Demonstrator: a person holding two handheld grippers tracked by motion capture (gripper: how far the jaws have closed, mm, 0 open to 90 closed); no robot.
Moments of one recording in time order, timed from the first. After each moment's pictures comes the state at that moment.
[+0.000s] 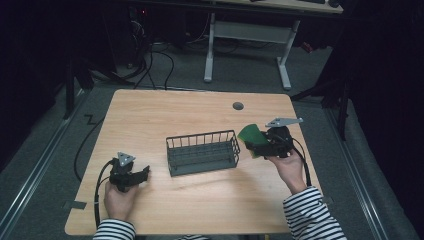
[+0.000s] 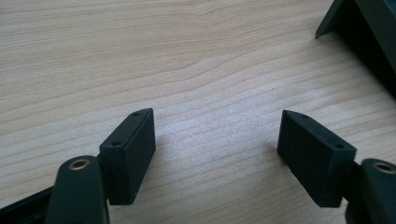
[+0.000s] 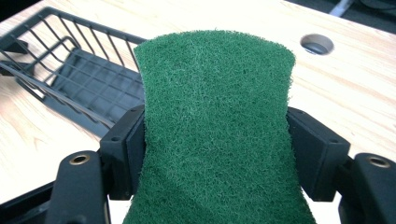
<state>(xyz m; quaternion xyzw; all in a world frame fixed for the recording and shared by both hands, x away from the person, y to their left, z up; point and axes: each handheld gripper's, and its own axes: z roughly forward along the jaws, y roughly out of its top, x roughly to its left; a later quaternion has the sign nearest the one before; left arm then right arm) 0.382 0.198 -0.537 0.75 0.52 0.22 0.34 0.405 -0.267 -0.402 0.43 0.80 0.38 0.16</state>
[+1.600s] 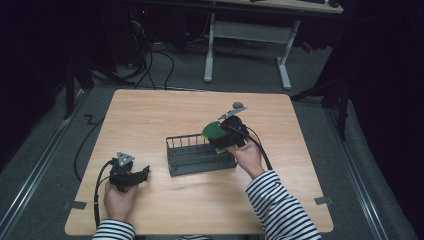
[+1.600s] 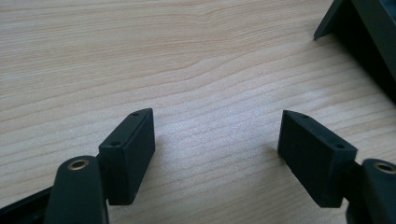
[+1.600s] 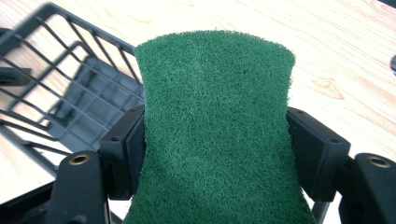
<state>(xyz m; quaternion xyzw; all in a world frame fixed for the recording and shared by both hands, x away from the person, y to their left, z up) 0.382 0.200 -0.537 0.75 0.52 0.22 0.34 0.454 -0.156 -0.418 0.42 0.84 0.31 0.14</state>
